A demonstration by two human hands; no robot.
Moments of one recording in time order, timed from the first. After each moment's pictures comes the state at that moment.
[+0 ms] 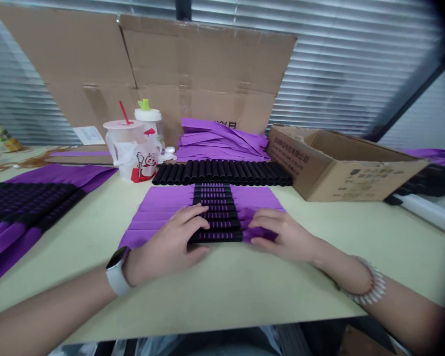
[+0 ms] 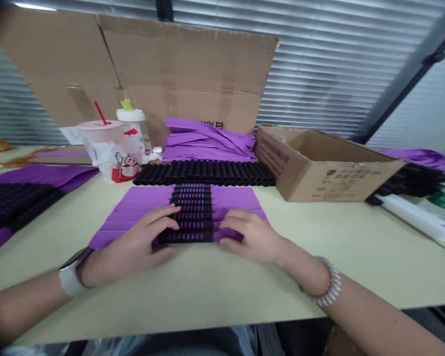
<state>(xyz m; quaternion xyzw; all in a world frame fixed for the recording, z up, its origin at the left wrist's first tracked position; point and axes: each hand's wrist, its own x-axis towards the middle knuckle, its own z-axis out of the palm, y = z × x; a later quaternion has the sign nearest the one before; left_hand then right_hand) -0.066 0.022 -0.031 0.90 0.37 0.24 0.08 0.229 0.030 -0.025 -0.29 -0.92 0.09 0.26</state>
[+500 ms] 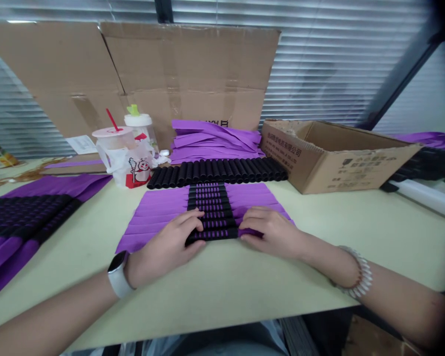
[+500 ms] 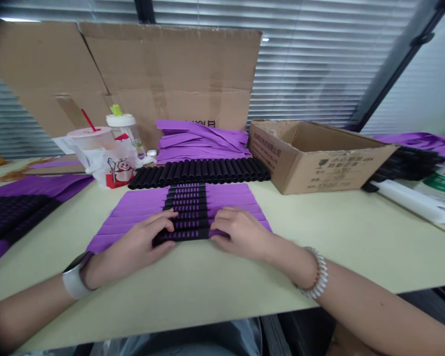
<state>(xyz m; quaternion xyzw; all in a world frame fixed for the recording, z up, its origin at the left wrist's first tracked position) -0.062 0.032 -0.042 0.90 0.38 0.20 0.09 0.217 0.029 -0.031 -0.30 -0.92 0.05 0.25</state>
